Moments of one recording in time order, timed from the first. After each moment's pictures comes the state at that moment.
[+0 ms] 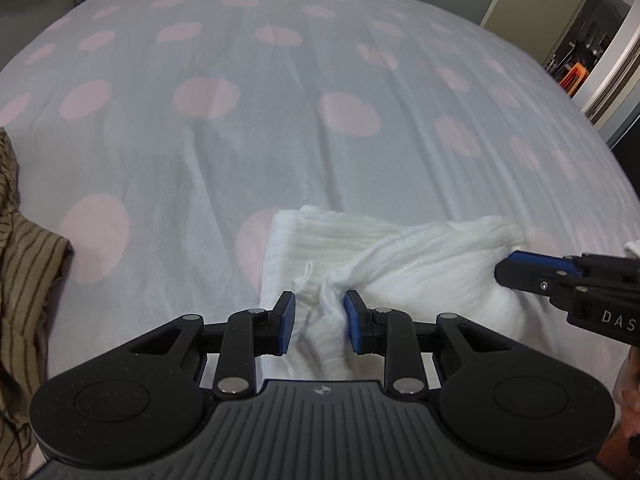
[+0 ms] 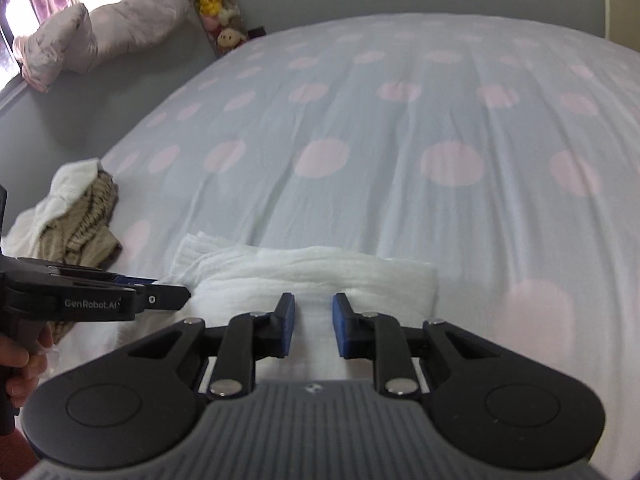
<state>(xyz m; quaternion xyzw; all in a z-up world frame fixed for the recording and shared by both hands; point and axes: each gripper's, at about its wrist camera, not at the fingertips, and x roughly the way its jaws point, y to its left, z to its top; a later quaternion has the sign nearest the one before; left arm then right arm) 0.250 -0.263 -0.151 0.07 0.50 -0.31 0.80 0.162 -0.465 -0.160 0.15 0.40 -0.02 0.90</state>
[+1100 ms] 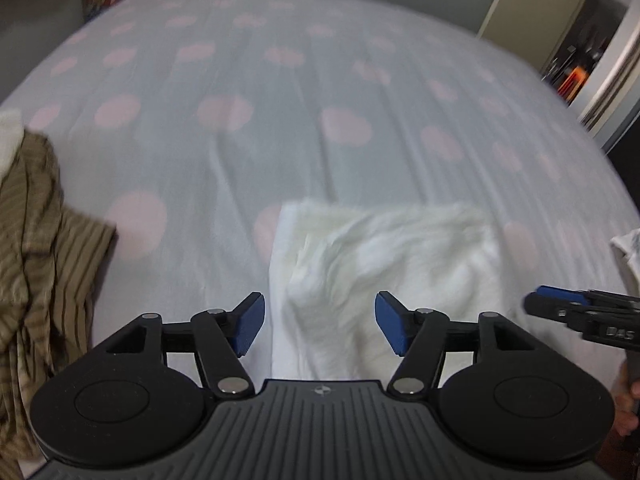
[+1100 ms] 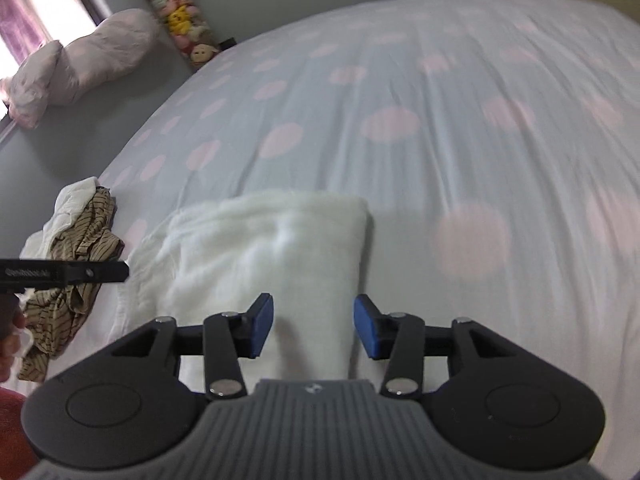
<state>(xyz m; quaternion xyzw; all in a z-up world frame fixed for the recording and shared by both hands) 0.216 -0.238 -0.104 0.07 0.51 -0.30 0.81 0.081 -0.498 -0.160 0.23 0.39 -0.05 0.89</state>
